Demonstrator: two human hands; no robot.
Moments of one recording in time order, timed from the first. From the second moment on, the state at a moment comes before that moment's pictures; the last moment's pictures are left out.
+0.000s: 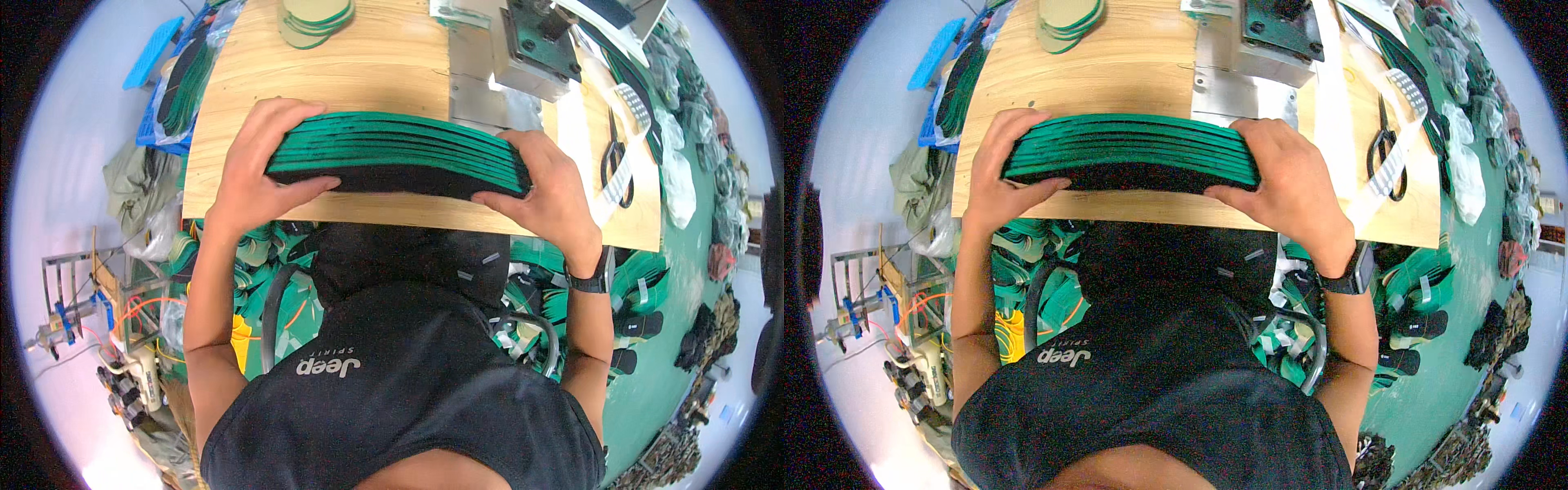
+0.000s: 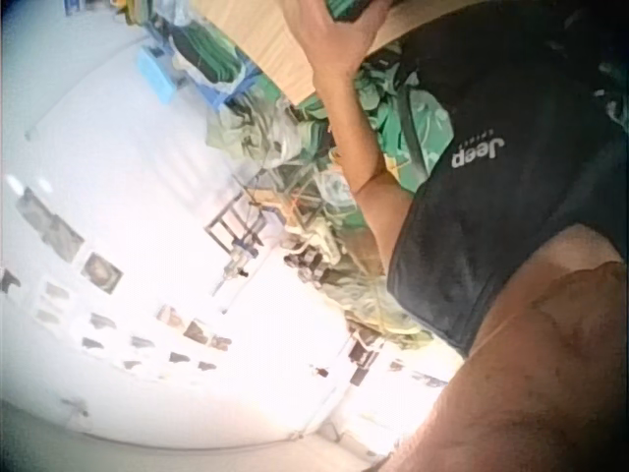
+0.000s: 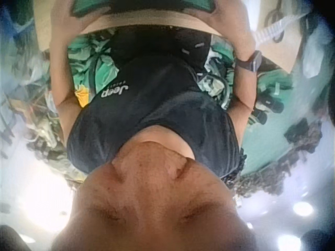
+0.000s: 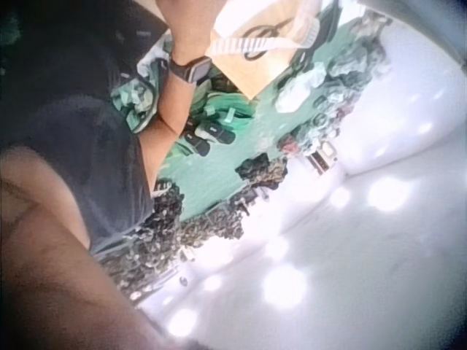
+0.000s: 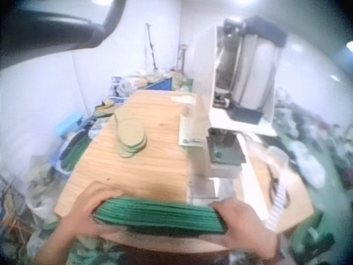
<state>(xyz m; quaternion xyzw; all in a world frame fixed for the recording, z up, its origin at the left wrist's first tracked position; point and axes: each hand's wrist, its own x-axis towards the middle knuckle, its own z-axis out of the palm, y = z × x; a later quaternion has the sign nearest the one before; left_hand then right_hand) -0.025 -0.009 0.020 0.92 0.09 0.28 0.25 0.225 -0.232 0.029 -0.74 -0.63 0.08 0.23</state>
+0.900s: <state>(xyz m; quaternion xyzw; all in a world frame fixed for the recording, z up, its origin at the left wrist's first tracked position) -0.024 0.006 -0.003 0.90 0.09 0.31 0.30 0.223 -0.241 0.002 -0.71 -0.59 0.10 0.39</state>
